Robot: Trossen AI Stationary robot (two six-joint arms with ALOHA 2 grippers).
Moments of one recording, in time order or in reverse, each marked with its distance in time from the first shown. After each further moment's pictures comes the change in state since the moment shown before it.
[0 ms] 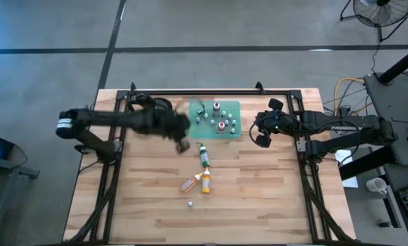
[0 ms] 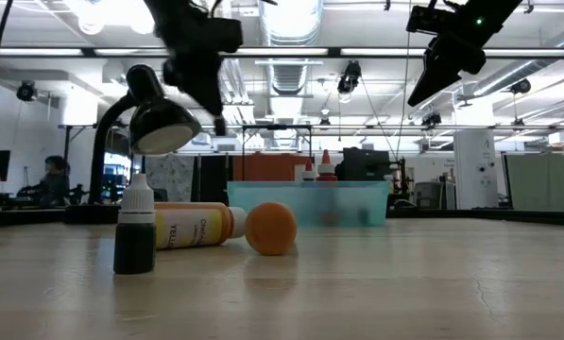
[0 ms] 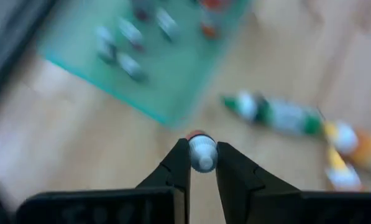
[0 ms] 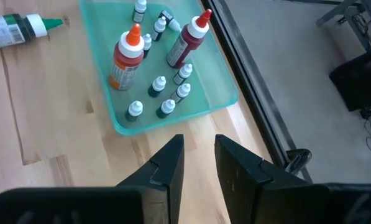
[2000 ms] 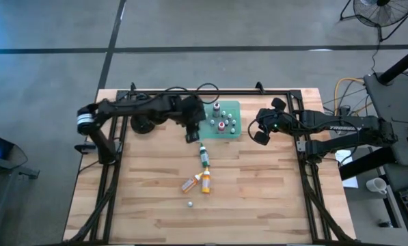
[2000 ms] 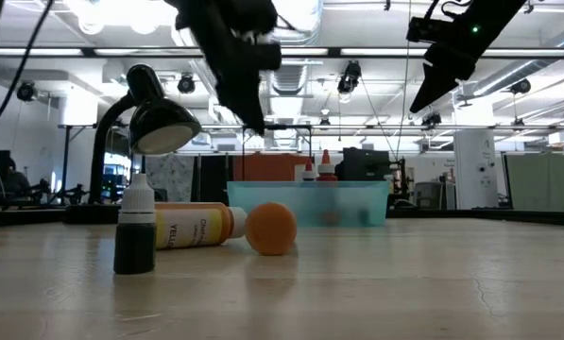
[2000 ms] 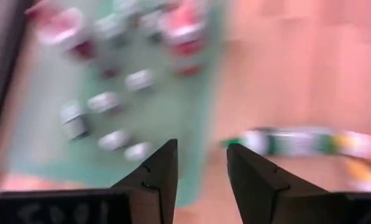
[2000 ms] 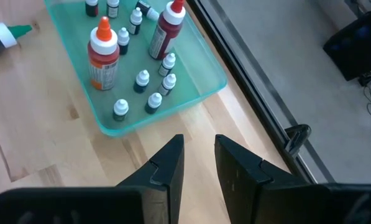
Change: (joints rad) left arm 0.170 0.221 0.173 0.077 0.257 0.429; right arm -0.039 0.000 -0.023 0.001 0.025 0.118
